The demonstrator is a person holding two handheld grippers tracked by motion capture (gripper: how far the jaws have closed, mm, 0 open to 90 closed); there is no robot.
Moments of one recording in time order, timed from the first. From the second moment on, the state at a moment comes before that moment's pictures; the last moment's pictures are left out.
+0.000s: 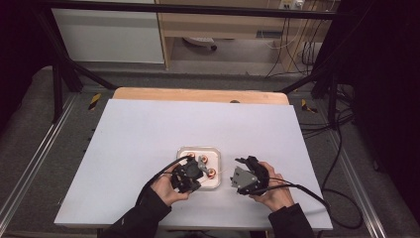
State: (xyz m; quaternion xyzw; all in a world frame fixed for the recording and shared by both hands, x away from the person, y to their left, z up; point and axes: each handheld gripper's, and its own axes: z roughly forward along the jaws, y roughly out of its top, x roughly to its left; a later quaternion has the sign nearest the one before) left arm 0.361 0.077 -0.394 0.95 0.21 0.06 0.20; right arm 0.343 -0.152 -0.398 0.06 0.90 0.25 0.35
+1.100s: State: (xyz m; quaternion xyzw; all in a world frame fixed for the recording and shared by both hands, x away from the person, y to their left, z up) left arm 0.334 0.166 -0.406 0.88 0.31 0.13 0.35; right arm 0.377 -0.152 -0.387 0.39 0.87 0.29 0.13
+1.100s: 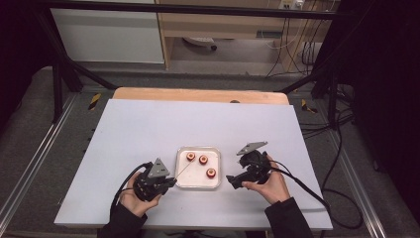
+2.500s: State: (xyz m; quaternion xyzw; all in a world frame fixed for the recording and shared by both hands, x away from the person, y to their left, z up) left arm 0.337 0.176 -0.414 0.86 0.32 0.13 0.37; right arm 0.426 -0.075 -0.410 0.40 0.89 0.22 0.00
